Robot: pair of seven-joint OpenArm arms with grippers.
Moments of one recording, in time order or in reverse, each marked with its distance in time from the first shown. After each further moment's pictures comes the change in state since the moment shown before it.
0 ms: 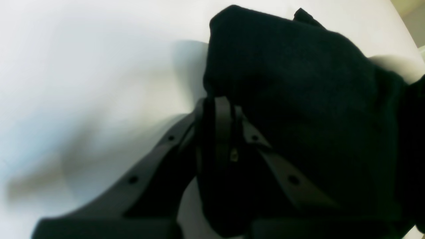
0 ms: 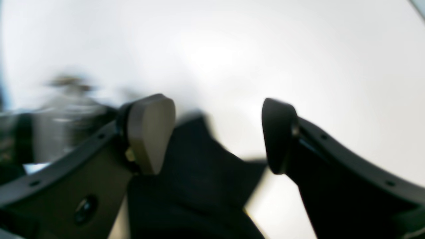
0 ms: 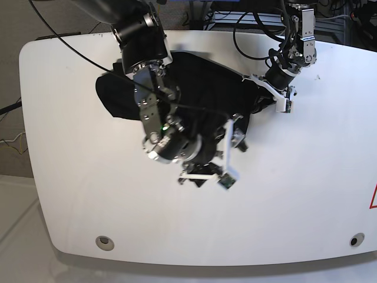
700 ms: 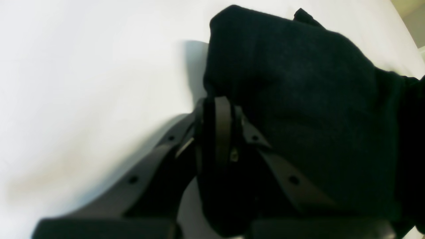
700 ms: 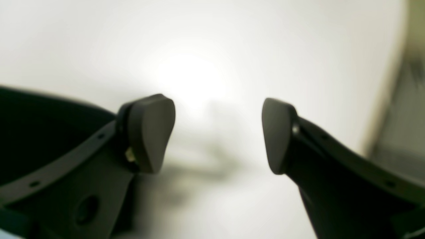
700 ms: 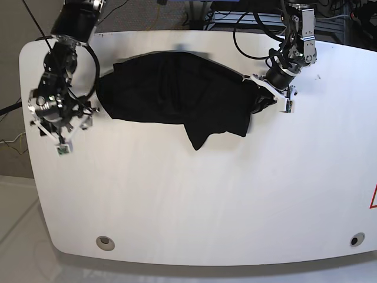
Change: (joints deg) left arm 0.0 0.0 0.0 0.0 -0.1 0.0 0.0; right arm -15.3 21.2 39.2 1.2 -9.9 0.7 2.1
